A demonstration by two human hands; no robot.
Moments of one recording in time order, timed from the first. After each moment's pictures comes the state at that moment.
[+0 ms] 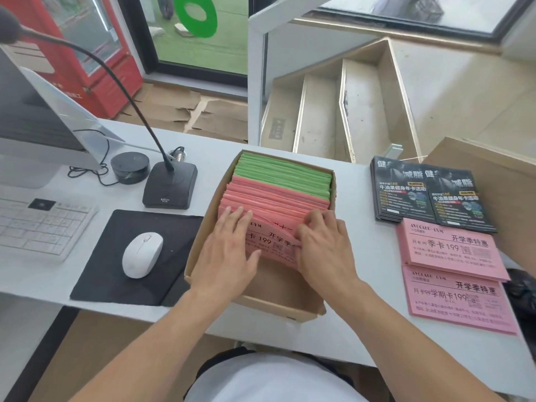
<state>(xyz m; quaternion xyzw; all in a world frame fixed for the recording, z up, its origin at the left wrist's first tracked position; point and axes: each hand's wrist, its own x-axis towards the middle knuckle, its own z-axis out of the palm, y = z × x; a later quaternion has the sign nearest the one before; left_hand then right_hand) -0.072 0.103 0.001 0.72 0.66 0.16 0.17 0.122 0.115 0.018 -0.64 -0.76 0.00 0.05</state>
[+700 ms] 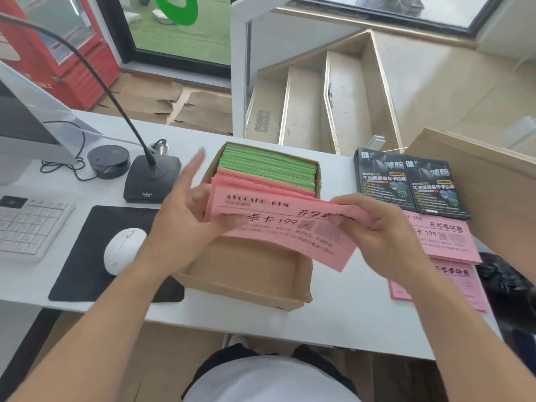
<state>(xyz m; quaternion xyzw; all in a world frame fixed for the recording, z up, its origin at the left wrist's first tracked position) -0.096 0.103 0.096 0.57 0.53 0.42 0.47 0.191 0.085 0.109 -0.58 -0.63 0.37 0.35</state>
